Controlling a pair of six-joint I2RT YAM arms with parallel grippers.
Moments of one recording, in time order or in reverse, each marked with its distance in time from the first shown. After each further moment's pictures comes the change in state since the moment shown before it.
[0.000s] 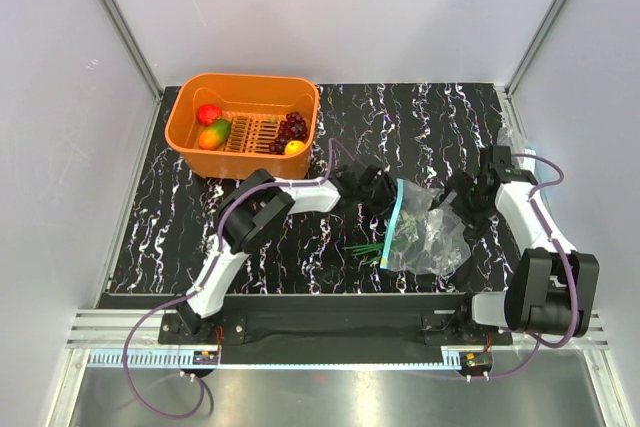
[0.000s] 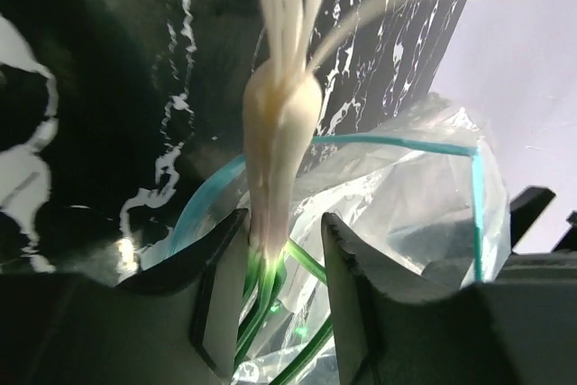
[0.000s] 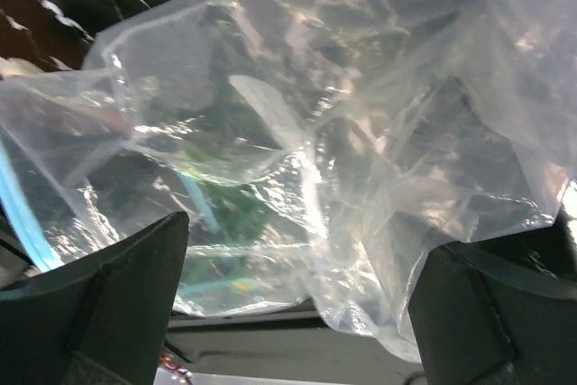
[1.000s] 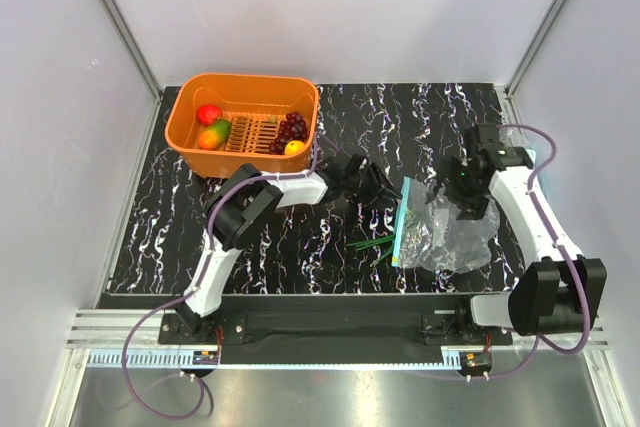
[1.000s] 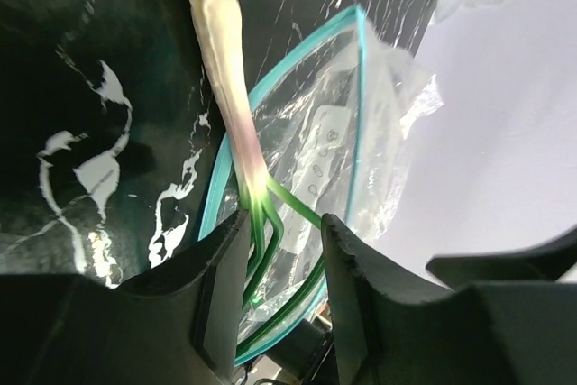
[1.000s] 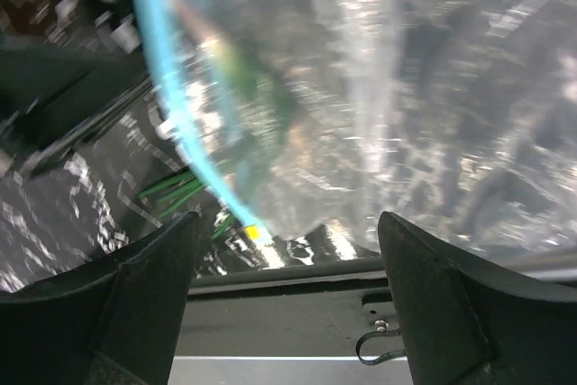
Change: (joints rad) left arm 0.076 -0.050 -0.053 0.030 0.062 -0.019; right arm 0.132 -0.001 0.240 -0.241 0.138 -0.093
